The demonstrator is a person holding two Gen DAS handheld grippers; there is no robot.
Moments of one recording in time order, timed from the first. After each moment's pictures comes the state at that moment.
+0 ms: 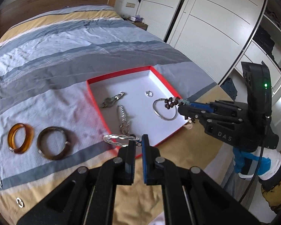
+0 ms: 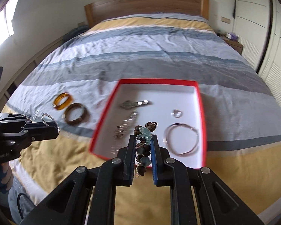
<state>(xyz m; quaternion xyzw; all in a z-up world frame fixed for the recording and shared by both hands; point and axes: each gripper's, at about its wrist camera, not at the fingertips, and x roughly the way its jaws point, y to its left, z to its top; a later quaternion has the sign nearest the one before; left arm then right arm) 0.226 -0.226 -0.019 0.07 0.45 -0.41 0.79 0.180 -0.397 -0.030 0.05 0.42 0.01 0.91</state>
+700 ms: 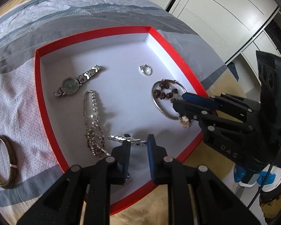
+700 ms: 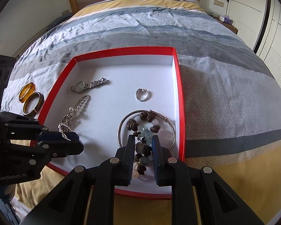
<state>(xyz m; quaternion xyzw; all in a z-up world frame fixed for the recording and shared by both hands) 0.263 -0.309 -0.108 0.08 0.54 -0.41 0.73 0.221 -0.446 -0.103 0.05 0.47 -0.02 0.88</state>
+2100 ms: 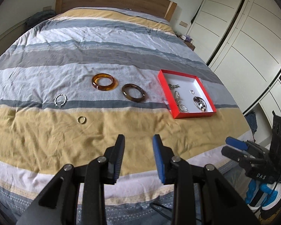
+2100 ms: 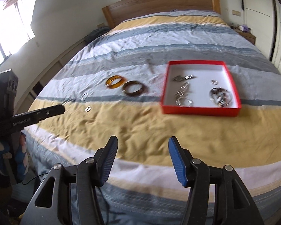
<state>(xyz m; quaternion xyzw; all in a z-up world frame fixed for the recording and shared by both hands) 0.119 -0.009 0.020 -0.04 0.45 -0.23 0.86 0.044 -0.282 -0.005 0.10 0.42 0.10 0.90</state>
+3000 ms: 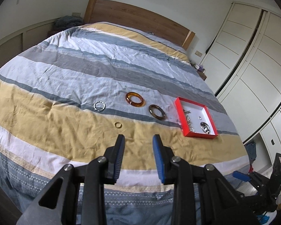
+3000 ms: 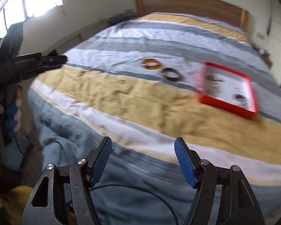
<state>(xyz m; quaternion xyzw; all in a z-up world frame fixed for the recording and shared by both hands) 0.073 0.090 0.066 -0.12 0.39 -0.18 0.90 -0.033 -0.202 0.016 -0.02 0.43 0.11 0.89</state>
